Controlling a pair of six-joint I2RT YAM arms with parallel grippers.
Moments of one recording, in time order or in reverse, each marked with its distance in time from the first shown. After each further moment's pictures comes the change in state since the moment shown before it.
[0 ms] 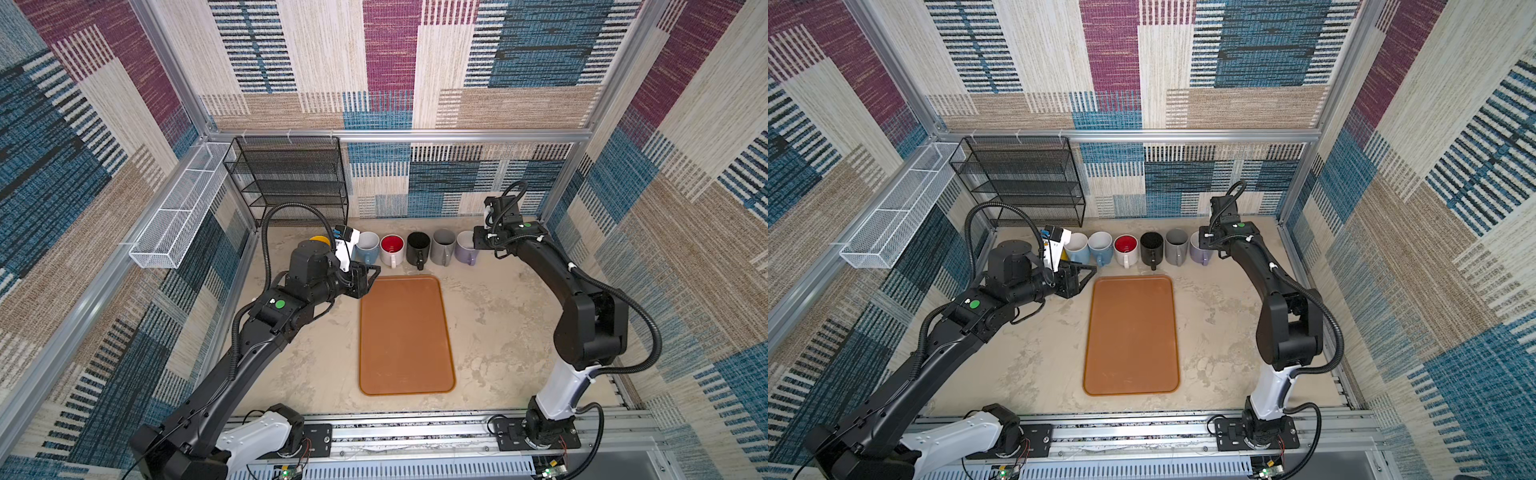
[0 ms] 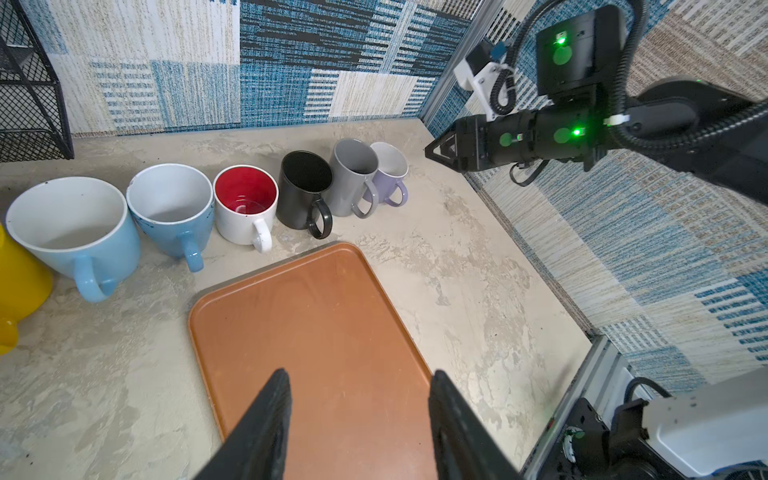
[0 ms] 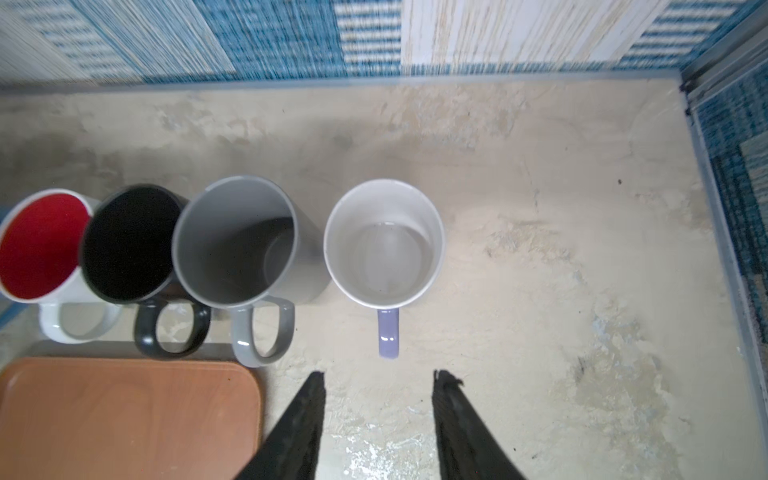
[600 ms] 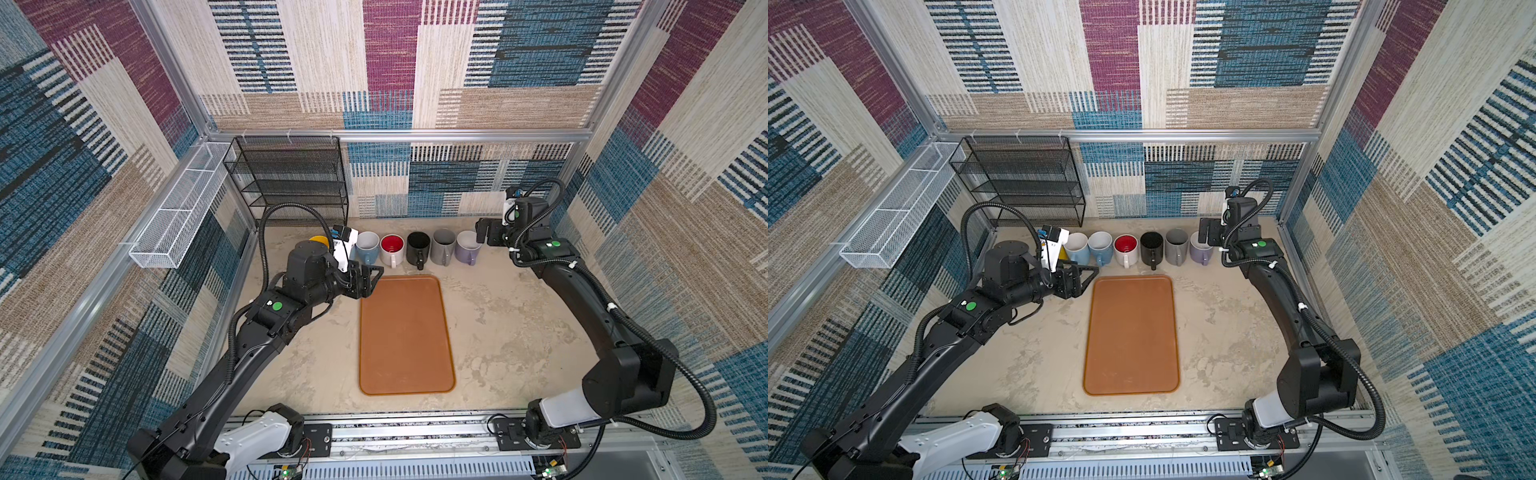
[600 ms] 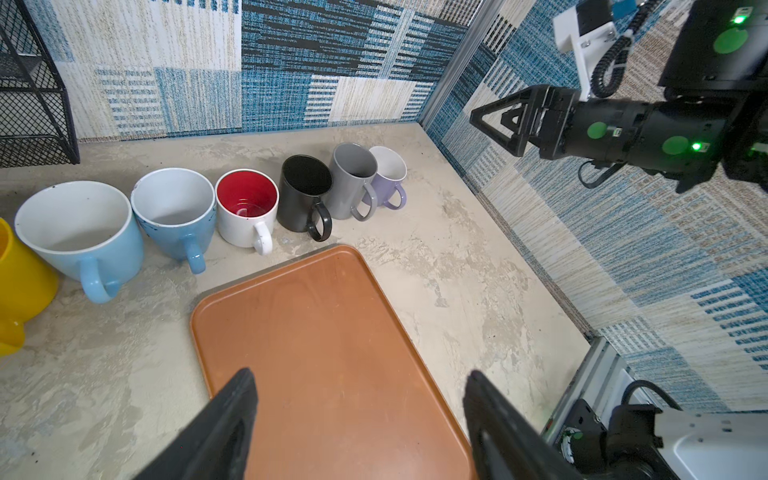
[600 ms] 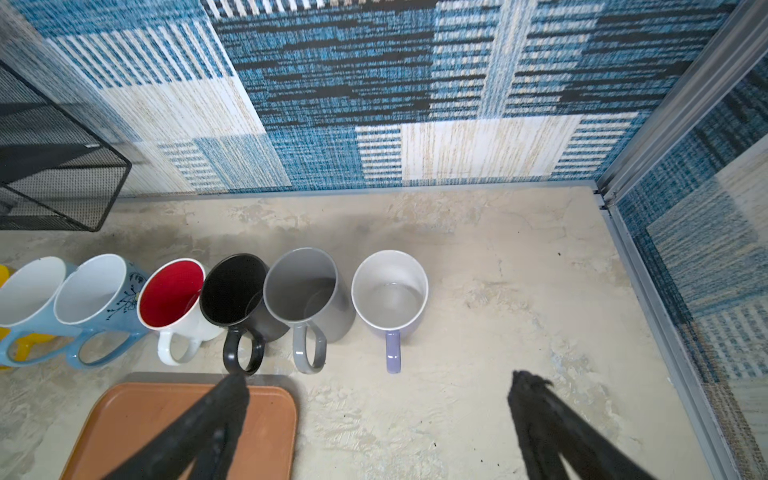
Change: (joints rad) left arm 0.000 -0.017 0.000 -0.007 -0.004 0.000; right arm 0.000 -0.301 -0.195 0.185 0.019 0.004
